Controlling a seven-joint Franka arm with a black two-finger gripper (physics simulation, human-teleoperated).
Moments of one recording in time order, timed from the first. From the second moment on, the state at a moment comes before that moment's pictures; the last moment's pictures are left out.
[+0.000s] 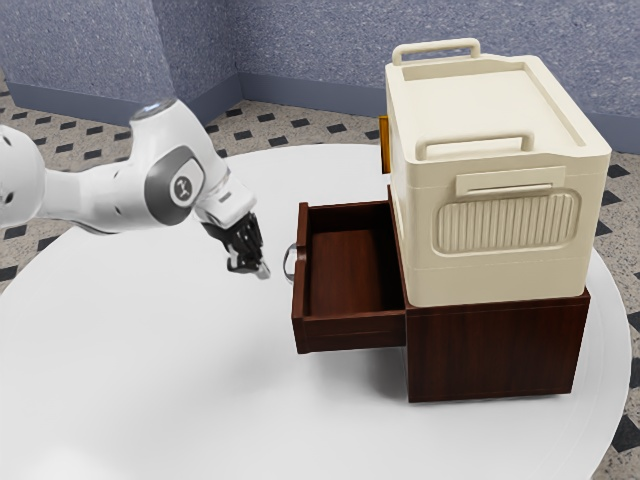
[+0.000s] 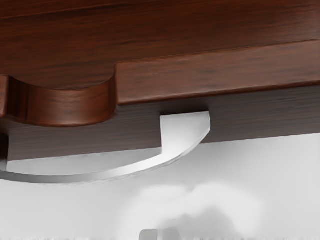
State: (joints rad) arm -0.64 0.07 0.58 -2.12 -0.35 2.37 1.31
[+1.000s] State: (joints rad) arm -0.51 0.23 0.44 -1.95 -0.40 2.34 1.32
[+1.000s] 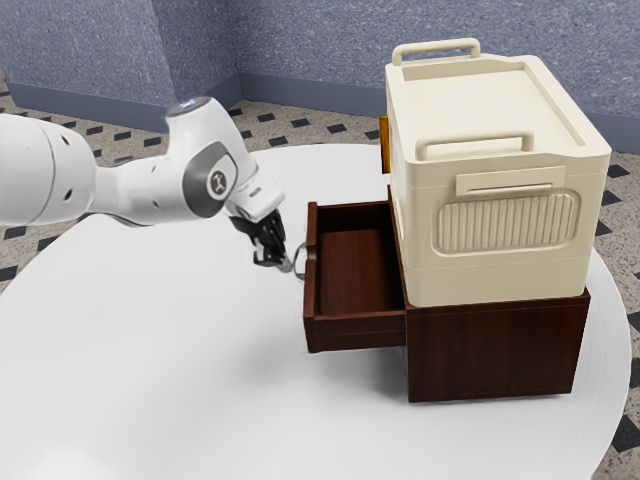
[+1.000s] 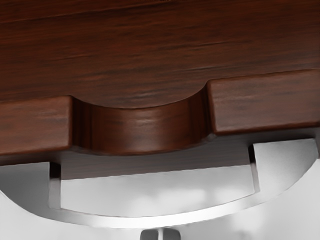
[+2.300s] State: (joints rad) arm -0.42 0.41 0.23 -1.68 -0.43 2.29 1.31
